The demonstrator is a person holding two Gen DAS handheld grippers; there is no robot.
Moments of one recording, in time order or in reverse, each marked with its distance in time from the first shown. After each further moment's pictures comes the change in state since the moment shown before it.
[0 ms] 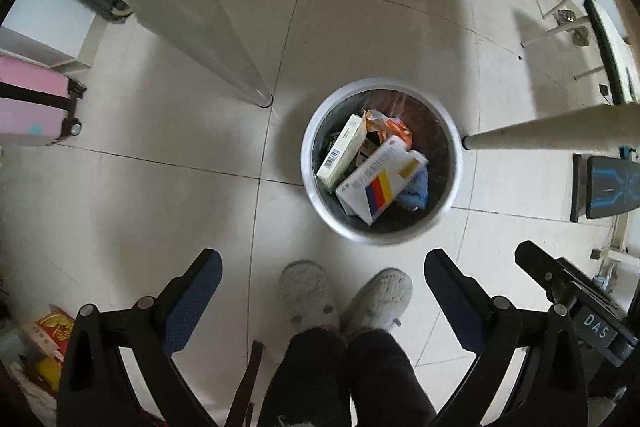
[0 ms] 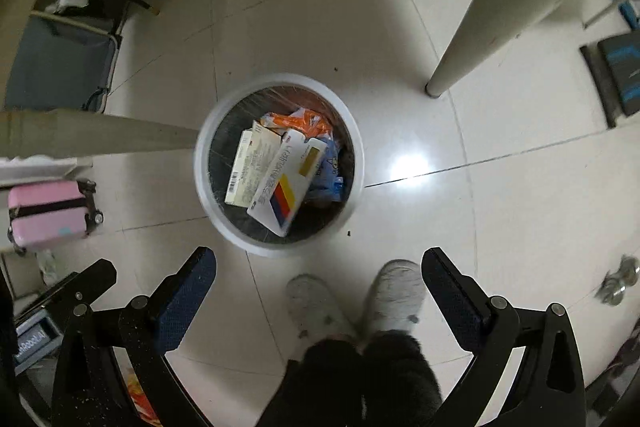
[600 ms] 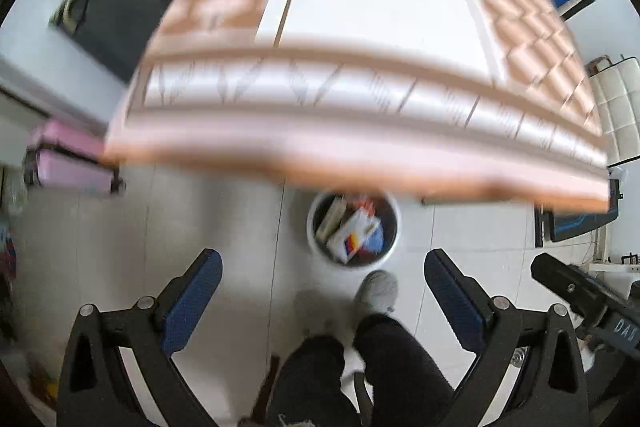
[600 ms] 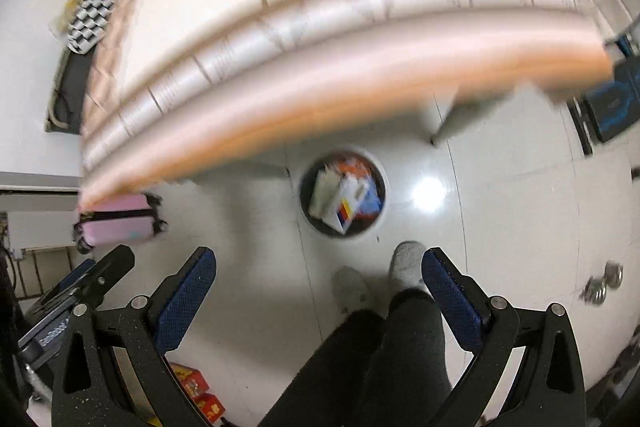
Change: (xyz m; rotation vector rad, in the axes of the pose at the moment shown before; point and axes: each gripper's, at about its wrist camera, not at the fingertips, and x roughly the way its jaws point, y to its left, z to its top) left arm -0.265 -0.036 0.049 0.055 -0.225 0.018; right arm -0.308 0.049 0.021 -0.030 -0.093 0.108
